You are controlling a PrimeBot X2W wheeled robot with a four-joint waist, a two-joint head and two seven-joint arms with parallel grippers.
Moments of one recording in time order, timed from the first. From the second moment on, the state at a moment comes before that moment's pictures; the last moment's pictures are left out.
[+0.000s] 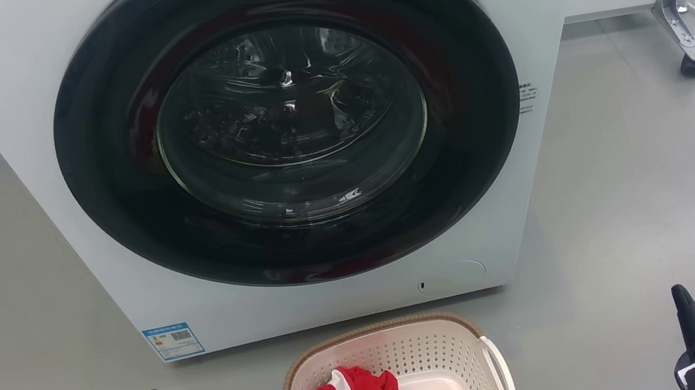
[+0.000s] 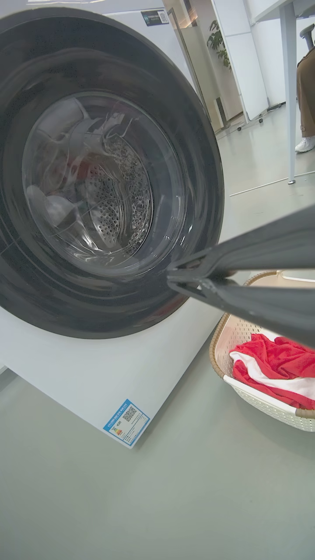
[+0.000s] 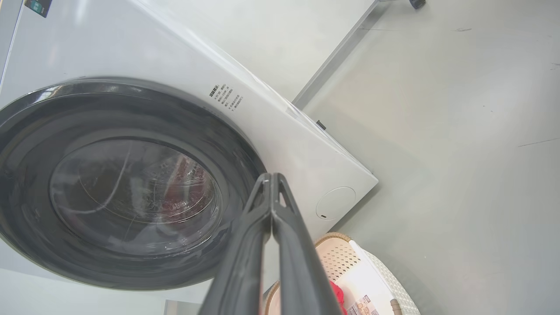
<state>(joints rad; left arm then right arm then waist) 0.04 0.10 -0.04 0.17 -1.04 -0.01 -0.02 0.00 -0.12 0.03 0.20 1.04 0.01 -0.03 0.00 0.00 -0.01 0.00</state>
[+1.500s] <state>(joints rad) -0.07 0.04 0.09 0.29 -1.58 -0.12 0.11 -0.08 -0.05 -0.13 0.30 1.59 0.12 0.11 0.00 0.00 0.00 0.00</state>
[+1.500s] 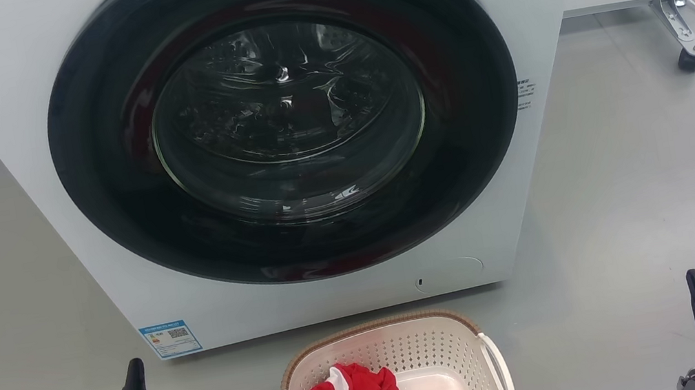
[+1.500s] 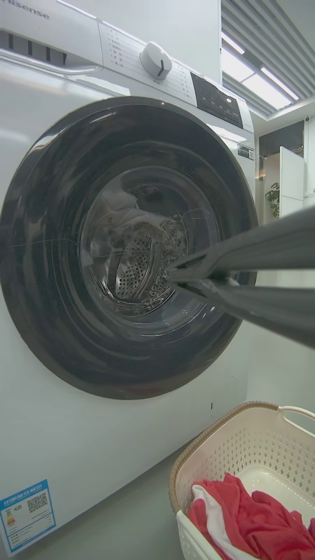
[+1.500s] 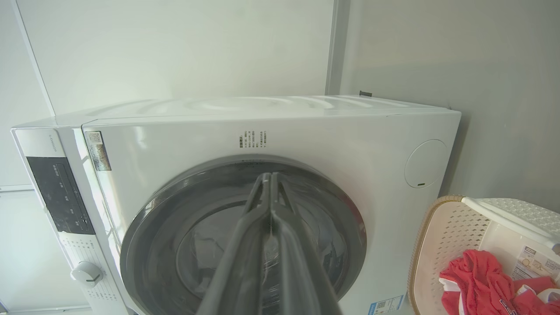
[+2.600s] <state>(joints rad) -0.08 0.04 0.09 0.29 -1.60 -0.12 0.11 -0.09 -0.04 -0.13 0.30 1.60 0.12 0.11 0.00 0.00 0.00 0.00</state>
